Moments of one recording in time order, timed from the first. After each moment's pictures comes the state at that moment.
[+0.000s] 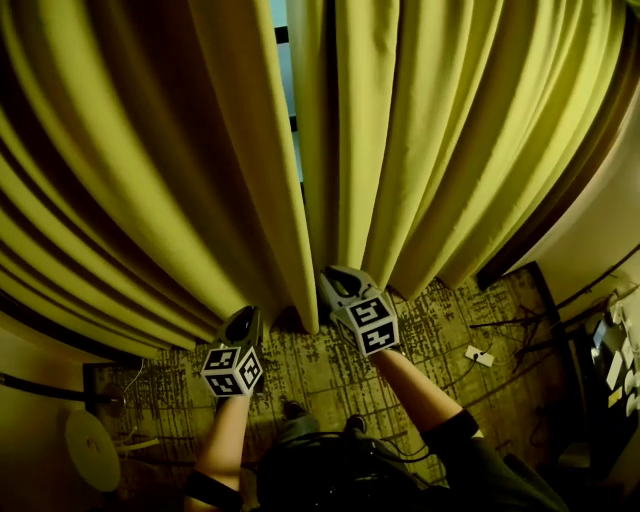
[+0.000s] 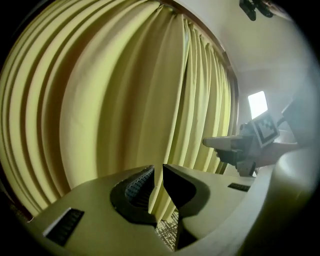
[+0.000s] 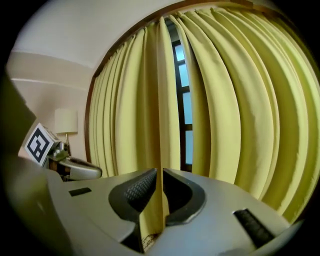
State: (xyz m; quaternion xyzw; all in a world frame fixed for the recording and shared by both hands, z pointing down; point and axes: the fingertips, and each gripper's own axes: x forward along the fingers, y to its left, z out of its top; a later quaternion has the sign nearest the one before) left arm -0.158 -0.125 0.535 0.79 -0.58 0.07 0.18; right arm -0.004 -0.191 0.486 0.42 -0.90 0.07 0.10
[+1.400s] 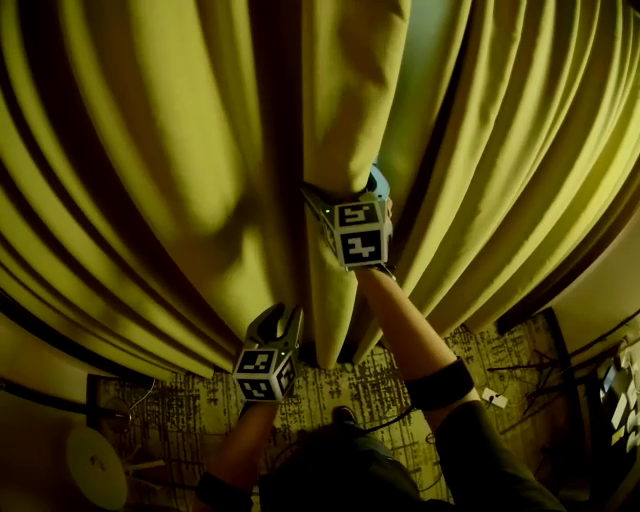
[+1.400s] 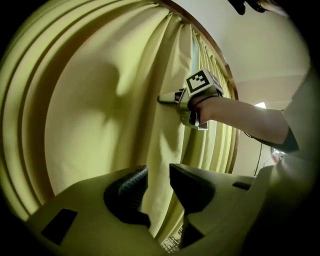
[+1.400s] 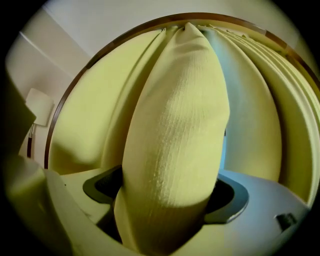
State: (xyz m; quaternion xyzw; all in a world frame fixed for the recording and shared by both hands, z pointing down) left arm -0.227 -0.235 0.460 0.82 -0.56 0.03 0.14; right arm -0.155 -0.427 0.277 0.52 -0.85 -0.08 0.05
